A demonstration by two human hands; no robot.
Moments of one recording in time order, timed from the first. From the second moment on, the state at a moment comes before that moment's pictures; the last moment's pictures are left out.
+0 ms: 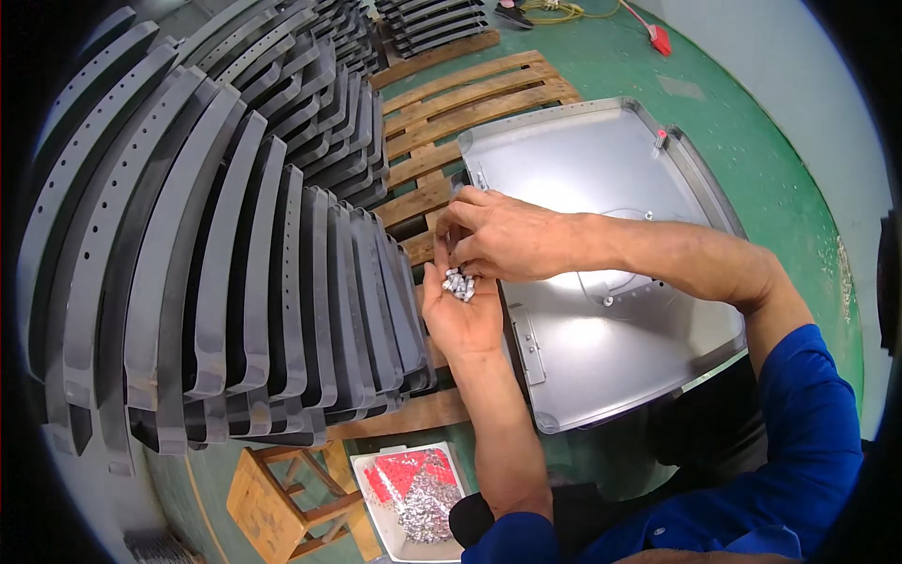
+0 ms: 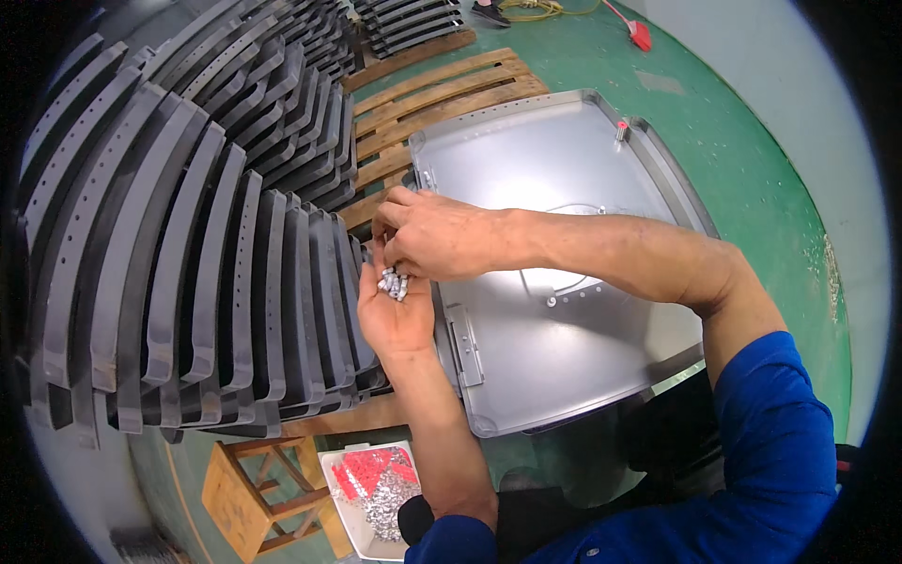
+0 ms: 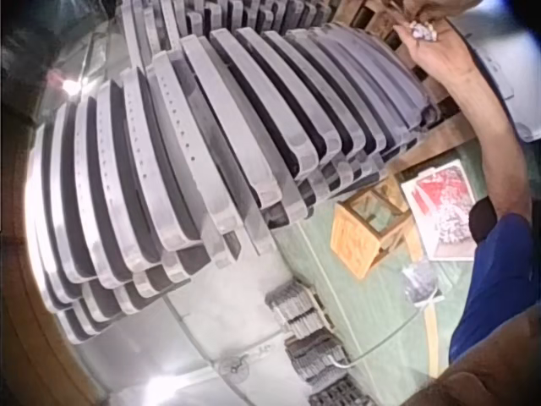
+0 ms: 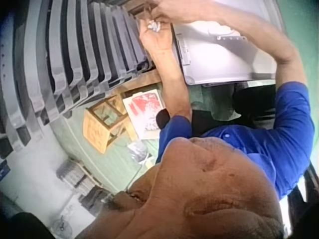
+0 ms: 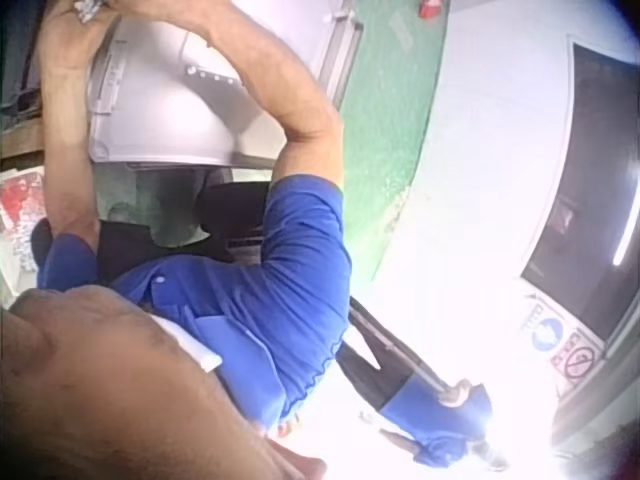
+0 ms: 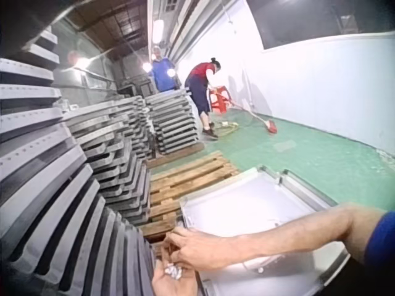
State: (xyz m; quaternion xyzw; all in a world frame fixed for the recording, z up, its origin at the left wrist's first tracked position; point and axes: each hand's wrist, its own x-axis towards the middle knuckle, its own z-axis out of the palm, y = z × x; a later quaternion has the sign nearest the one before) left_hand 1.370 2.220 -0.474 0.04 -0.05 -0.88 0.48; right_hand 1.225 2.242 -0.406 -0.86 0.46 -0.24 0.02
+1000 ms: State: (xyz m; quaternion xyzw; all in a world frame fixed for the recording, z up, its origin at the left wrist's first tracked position) left_hand 1.367 2.225 -0.480 0.13 0.03 -0.87 0.48; right_hand 1.156 2.188 -0.441 -0.69 0.64 -0.32 0.11
